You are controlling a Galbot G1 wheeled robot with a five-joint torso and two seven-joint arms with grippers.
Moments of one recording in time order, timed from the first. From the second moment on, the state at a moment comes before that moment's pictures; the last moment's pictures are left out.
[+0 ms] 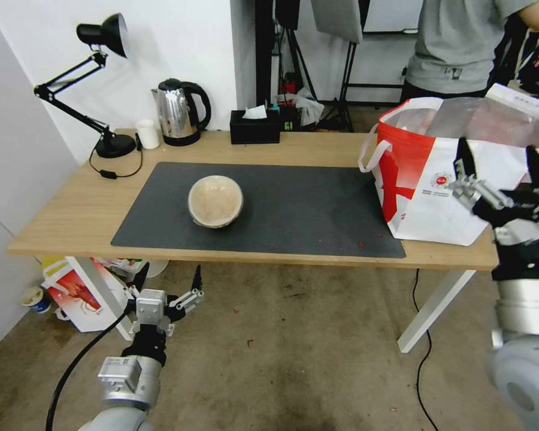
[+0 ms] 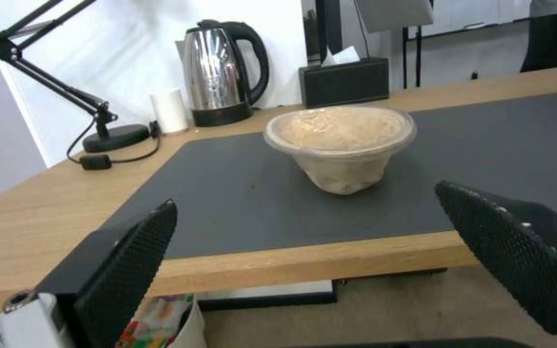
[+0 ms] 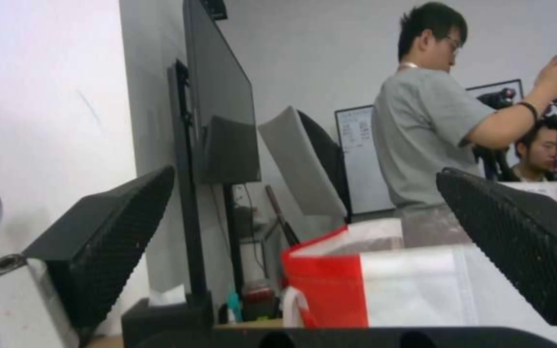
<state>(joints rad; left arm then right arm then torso) 1.80 -1.50 -0.55 -2.30 0.00 0.00 0.00 -1.59 1.17 0.72 2.50 0.48 0.12 0.23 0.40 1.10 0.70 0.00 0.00</state>
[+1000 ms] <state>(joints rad) 1.80 -1.50 -0.55 -2.30 0.00 0.00 0.00 -1.73 1.27 0.45 2.44 0.13 0.38 0.23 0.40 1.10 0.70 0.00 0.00</state>
